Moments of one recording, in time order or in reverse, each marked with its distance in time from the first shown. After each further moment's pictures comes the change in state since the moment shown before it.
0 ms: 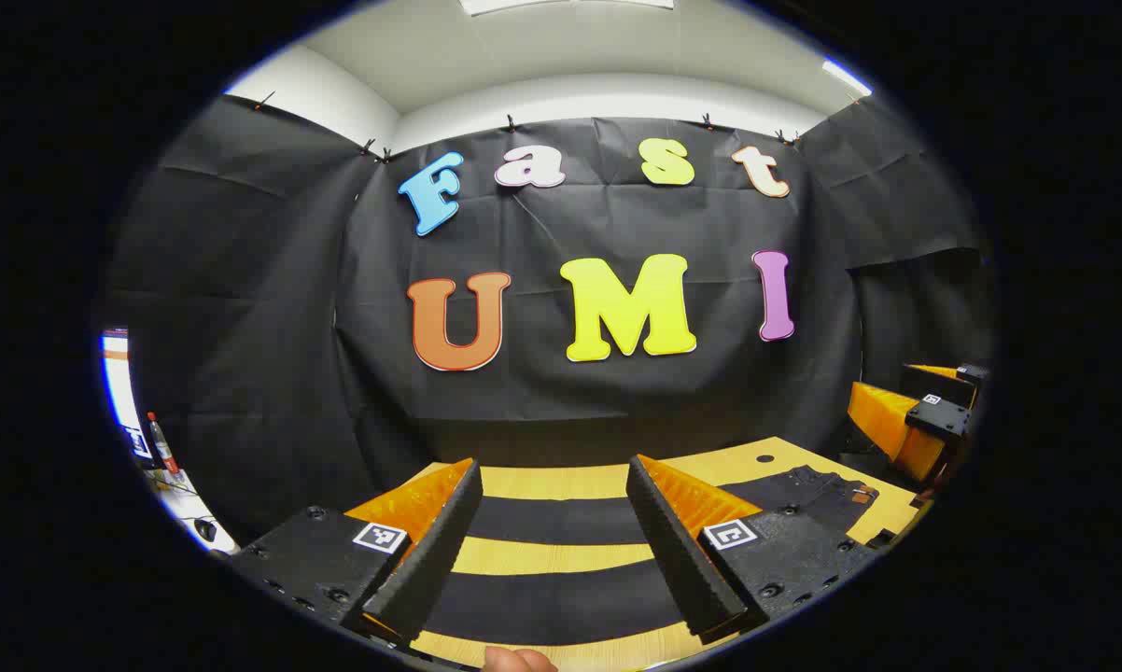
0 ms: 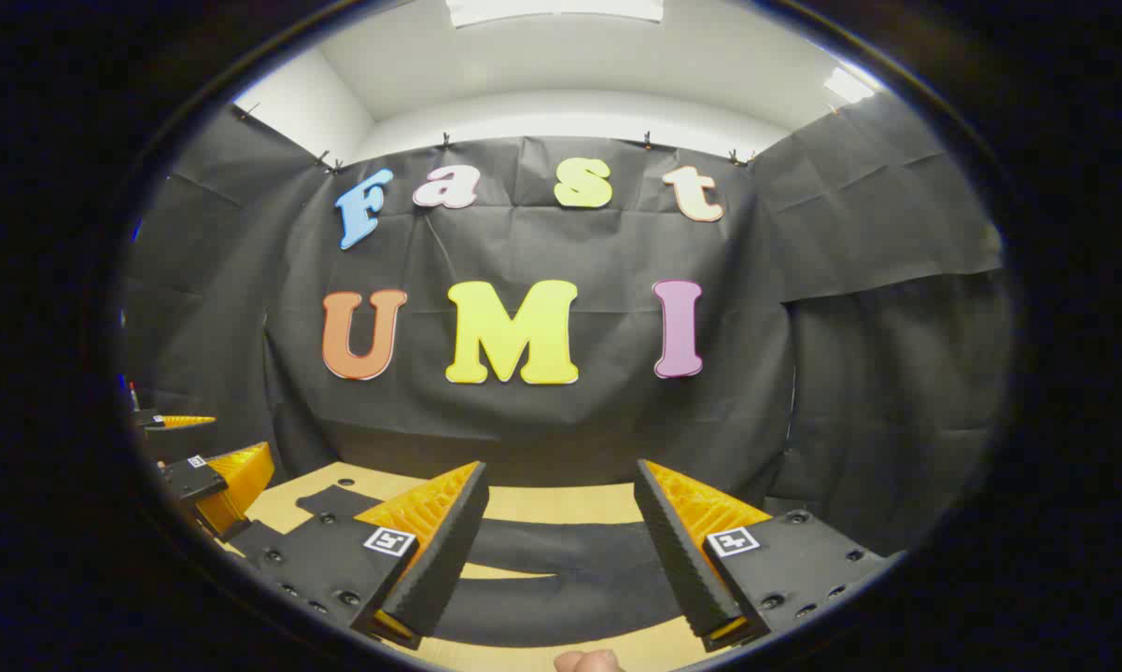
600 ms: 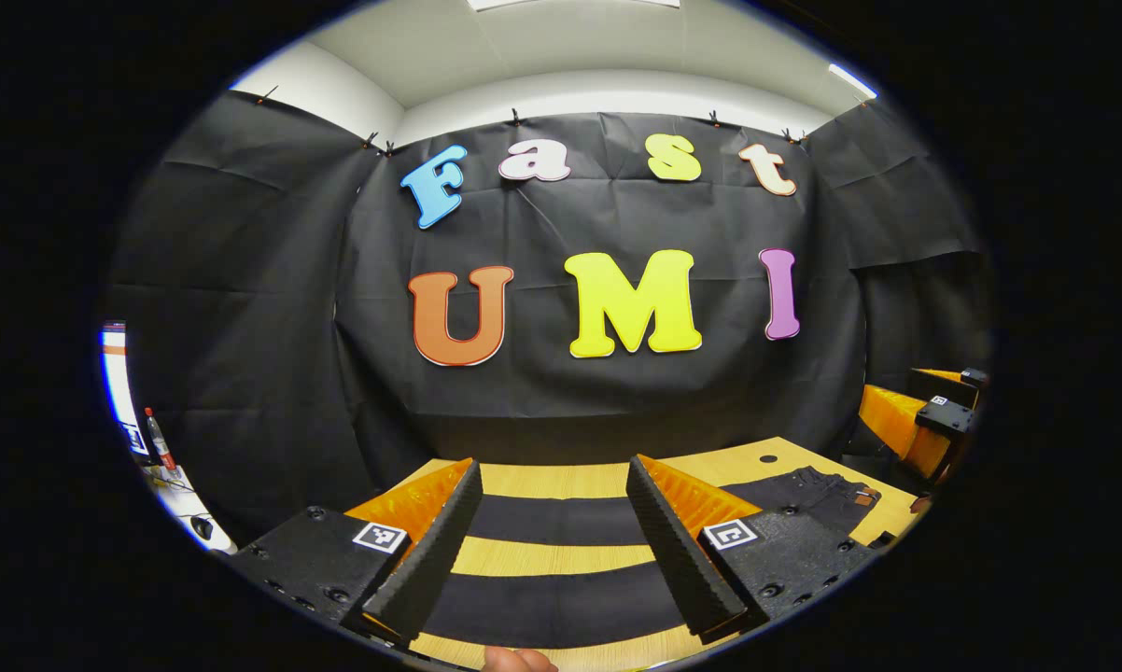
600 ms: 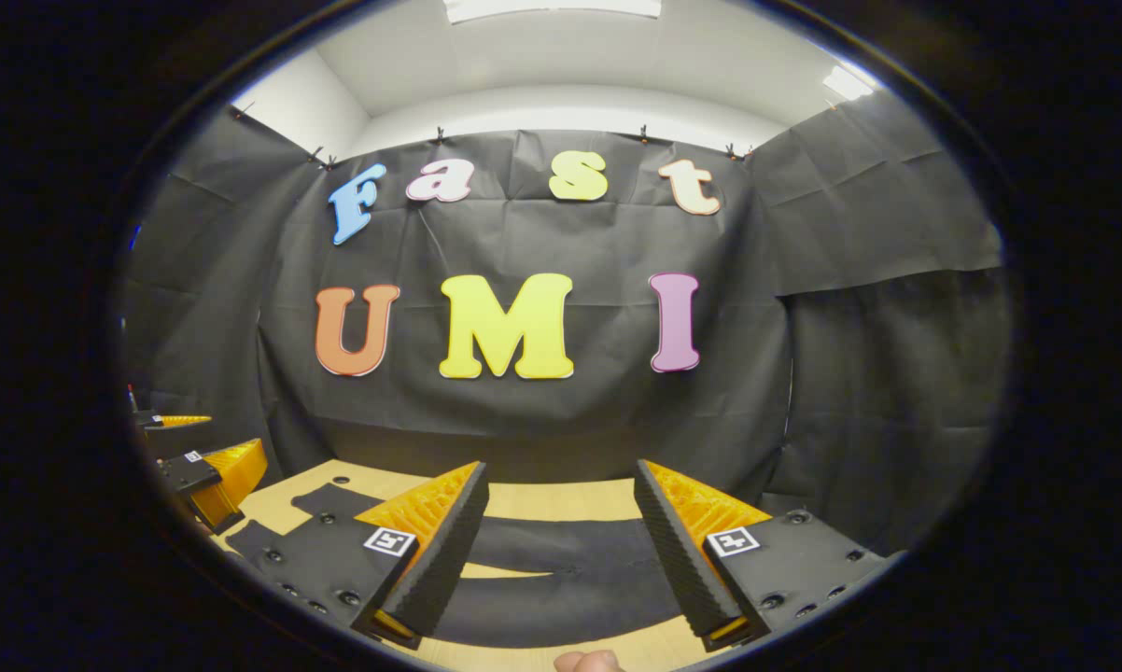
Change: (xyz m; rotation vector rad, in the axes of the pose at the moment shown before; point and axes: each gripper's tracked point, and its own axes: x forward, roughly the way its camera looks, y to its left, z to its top) left arm 0.010 0.005 0.000 -0.001 0.009 0.007; right arm 0.011 -0.006 -0.002 0.009 0.020 -0.014
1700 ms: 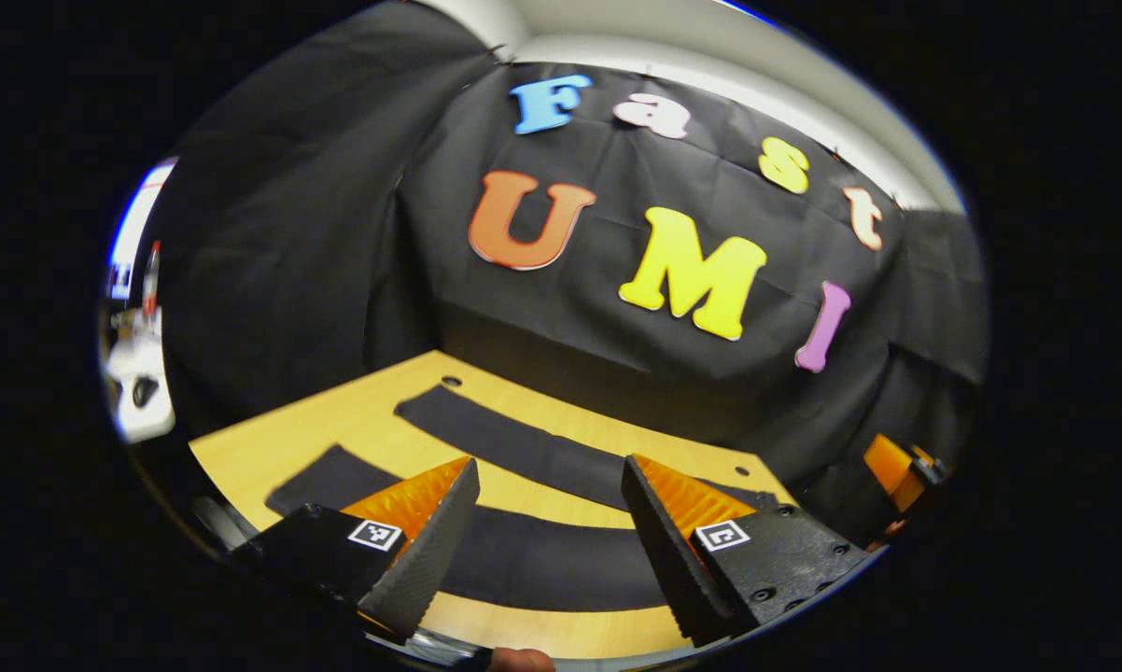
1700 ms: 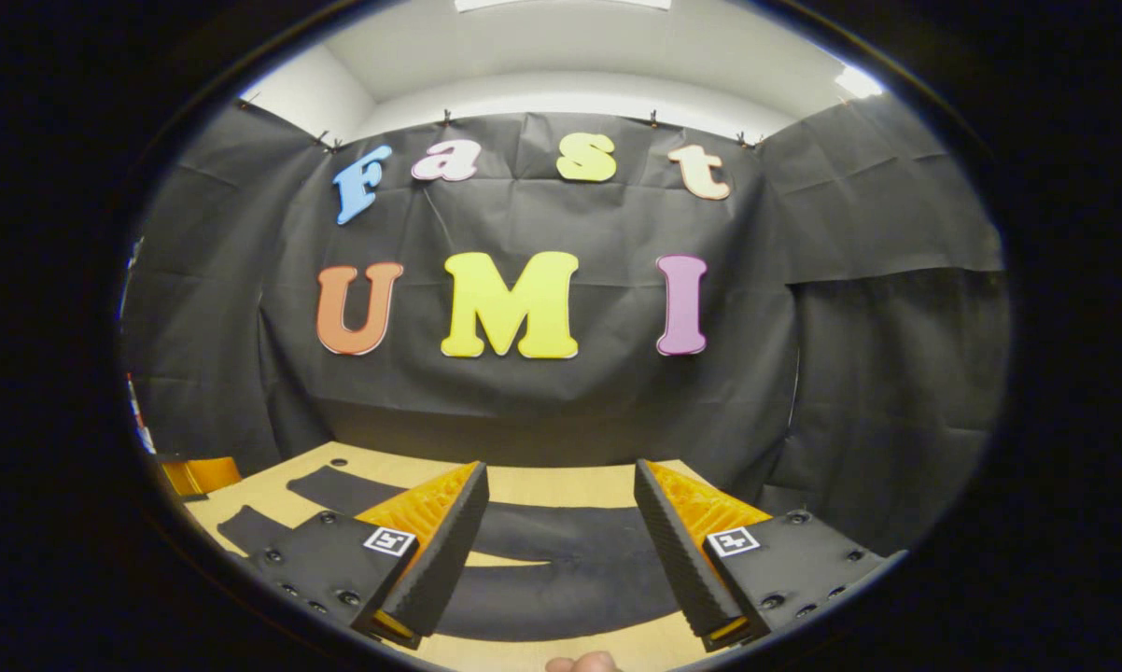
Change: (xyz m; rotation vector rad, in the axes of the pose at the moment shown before) left arm -0.018 0.045 -0.090 -0.528 0.248 0.087; right arm 0.011 -0.005 -0.025 -0.025 0.061 0.003
